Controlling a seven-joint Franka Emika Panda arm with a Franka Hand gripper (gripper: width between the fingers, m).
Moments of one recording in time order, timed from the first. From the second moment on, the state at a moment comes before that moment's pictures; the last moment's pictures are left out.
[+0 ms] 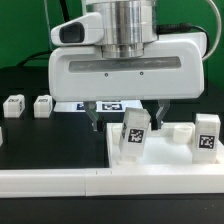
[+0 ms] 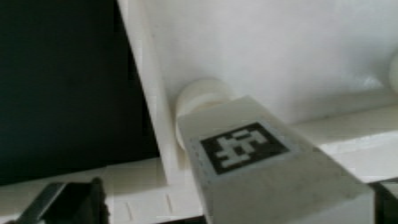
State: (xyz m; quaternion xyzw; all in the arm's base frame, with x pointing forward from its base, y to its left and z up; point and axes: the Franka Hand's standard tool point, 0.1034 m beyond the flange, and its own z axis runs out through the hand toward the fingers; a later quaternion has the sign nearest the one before) arm 0.625 0.005 0.076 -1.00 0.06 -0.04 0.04
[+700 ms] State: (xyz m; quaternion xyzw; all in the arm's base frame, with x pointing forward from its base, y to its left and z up) arm 0.626 0.008 0.075 -0.98 0.20 -0.04 0.04
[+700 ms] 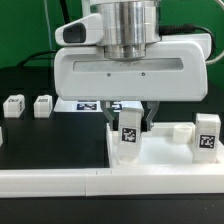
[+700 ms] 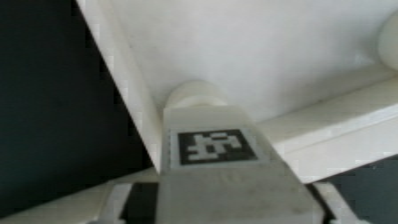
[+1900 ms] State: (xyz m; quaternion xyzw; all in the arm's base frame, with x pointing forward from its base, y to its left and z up) arm 0.628 0.005 0.074 -0.81 0.57 -0.02 0.08
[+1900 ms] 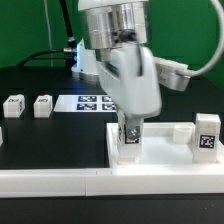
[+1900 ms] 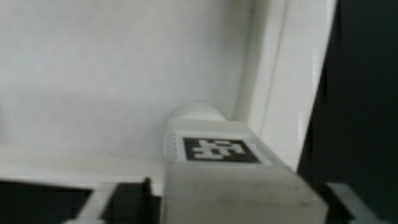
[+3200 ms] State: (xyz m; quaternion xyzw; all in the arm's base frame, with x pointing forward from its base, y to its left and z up) arm 0.629 0.006 0.073 -0.99 0.12 -0.06 0.04
